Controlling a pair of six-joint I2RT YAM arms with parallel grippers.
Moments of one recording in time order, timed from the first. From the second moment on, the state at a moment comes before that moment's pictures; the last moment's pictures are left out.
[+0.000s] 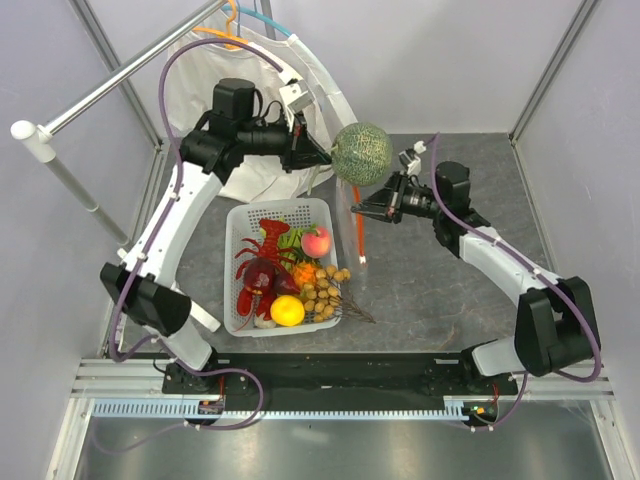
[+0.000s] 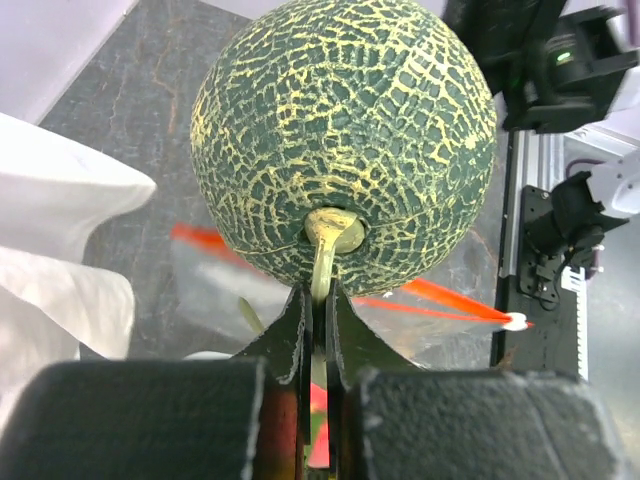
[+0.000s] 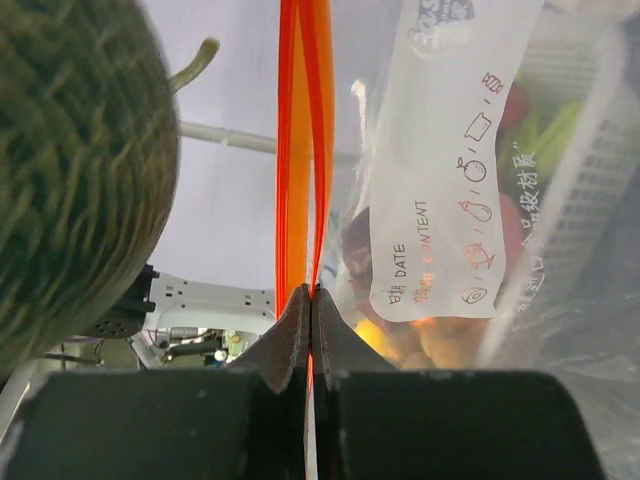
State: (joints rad) left arm -0.40 1.70 1.94 -0.67 0.89 0.18; right arm 0.27 1.40 0.93 0.26 -0.89 1.07
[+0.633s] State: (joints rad) left arm -0.30 1.45 1.33 -0.66 0.77 0.23; right arm 0.37 1.56 0.86 0.47 -0.83 1.20
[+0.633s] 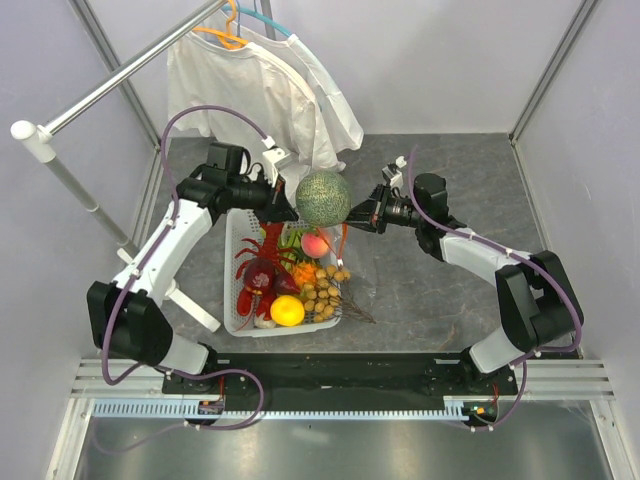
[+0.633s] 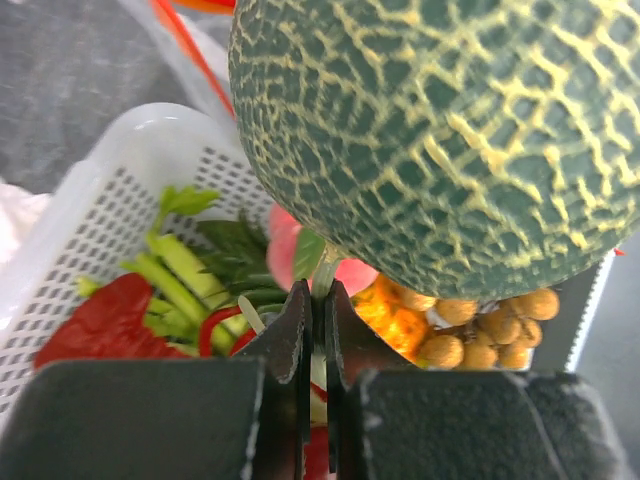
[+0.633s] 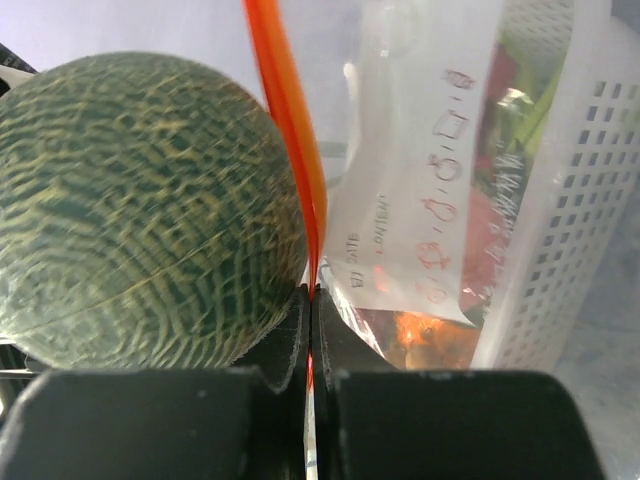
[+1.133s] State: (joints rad) left arm -0.32 1.53 1.47 -0.89 0.56 0.60; right arm 0.37 1.56 0.90 0.44 -0.83 1.16
